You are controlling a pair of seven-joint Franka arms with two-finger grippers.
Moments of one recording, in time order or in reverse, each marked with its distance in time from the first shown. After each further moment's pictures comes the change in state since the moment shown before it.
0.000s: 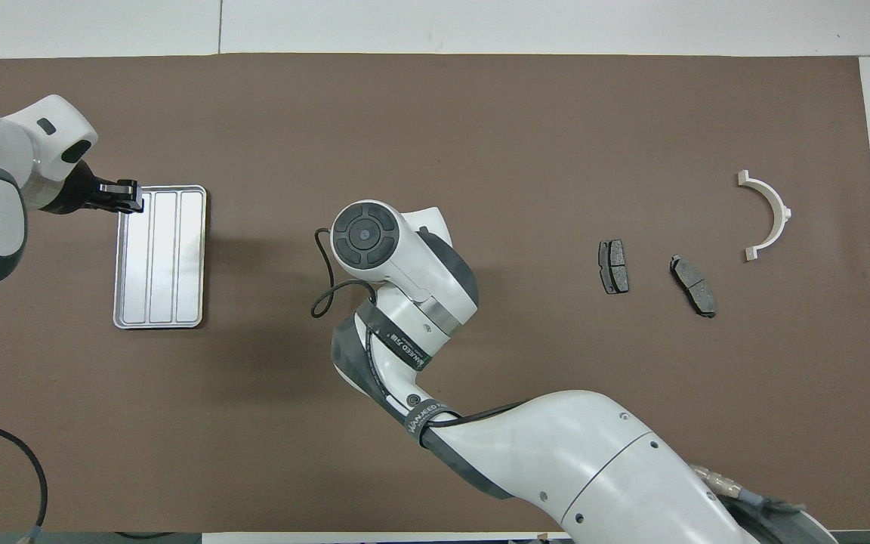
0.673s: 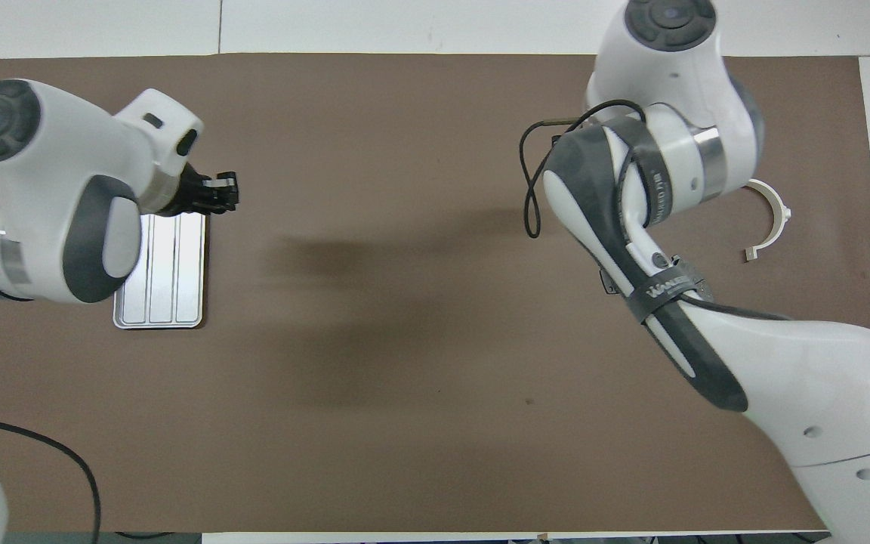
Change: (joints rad) left arm -0.273 -0.009 -0.010 -0.019 0.031 0.035 -0.492; right arm -0.435 -0.141 -0.008 0.142 -0.006 -0.377 -0.906
